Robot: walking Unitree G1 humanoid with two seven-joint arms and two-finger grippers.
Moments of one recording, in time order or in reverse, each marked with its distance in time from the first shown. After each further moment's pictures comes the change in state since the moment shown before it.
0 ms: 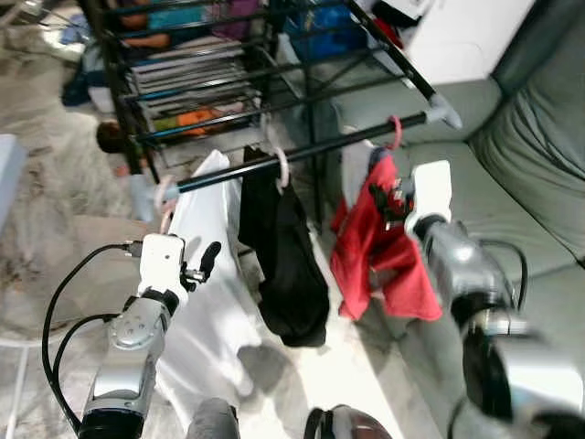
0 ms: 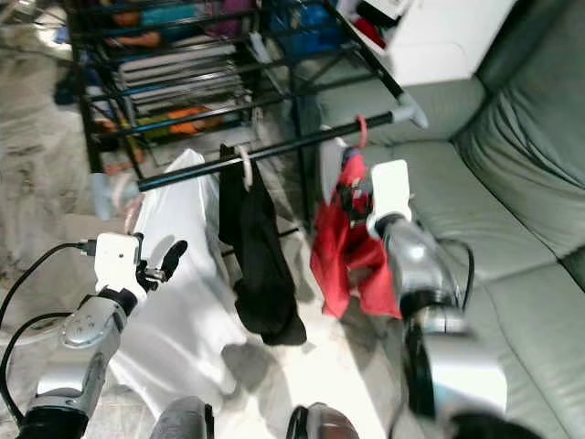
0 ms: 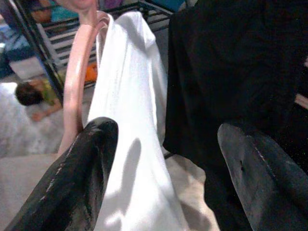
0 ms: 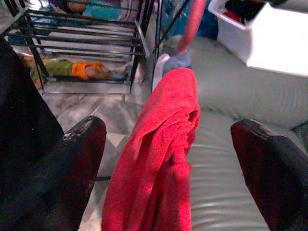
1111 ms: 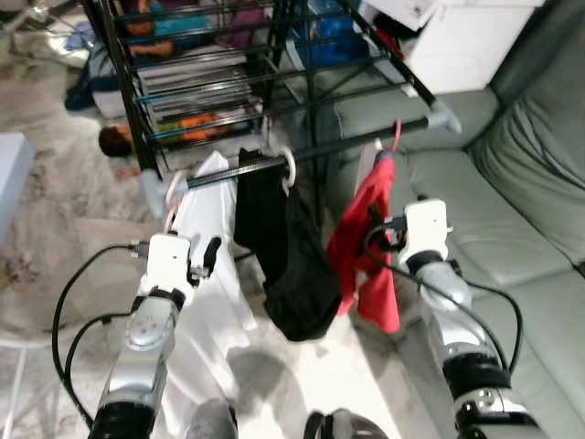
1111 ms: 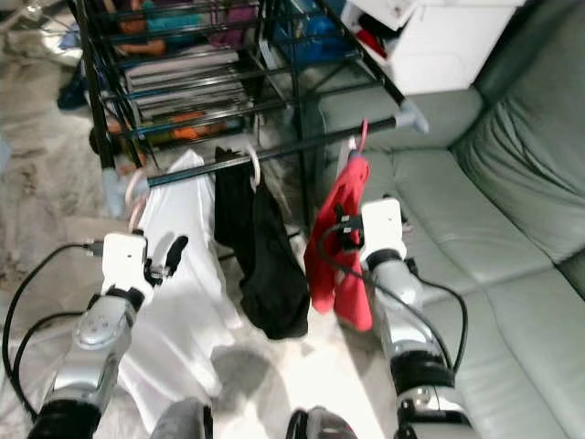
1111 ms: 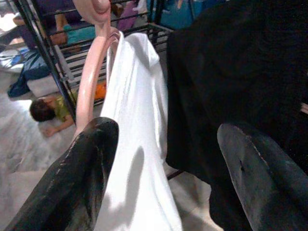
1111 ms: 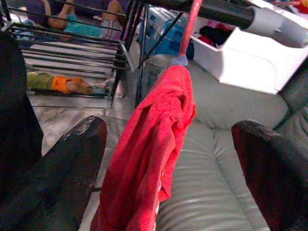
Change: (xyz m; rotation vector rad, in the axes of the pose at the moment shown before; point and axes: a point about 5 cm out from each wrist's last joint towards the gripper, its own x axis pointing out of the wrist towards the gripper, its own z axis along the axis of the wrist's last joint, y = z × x) left arm 0.011 -0.006 0.000 0.026 -0.069 0.053; right arm -0.037 0.025 -0.013 -0.029 -0.075 -0.096
